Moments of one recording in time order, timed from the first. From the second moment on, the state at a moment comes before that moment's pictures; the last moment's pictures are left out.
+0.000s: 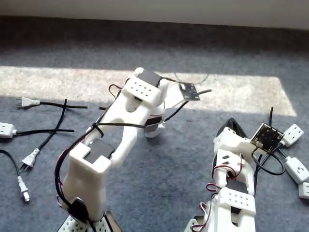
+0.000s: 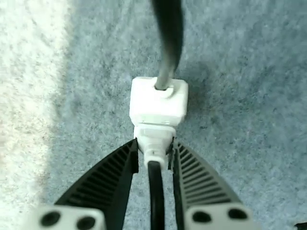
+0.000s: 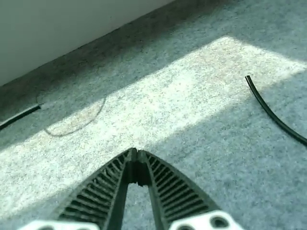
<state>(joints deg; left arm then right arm) 25.8 30.0 -17.0 89.6 -41.8 10.5 -58.2 94.5 -6.5 -15.5</state>
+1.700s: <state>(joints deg) 34.4 30.1 -6.5 56.0 -26.8 16.8 -58.2 94.5 -6.5 -15.5</state>
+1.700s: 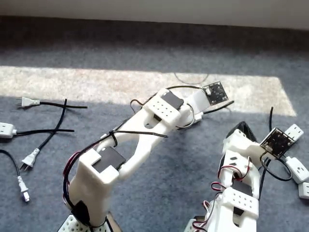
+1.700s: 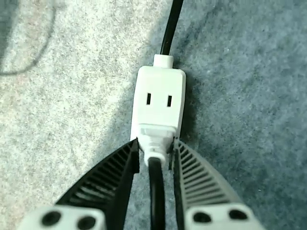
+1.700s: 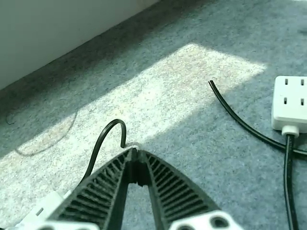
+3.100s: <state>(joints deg) 33.4 63.1 -83.6 100.2 -35.3 16.1 -58.2 94.5 -6.5 -15.5</state>
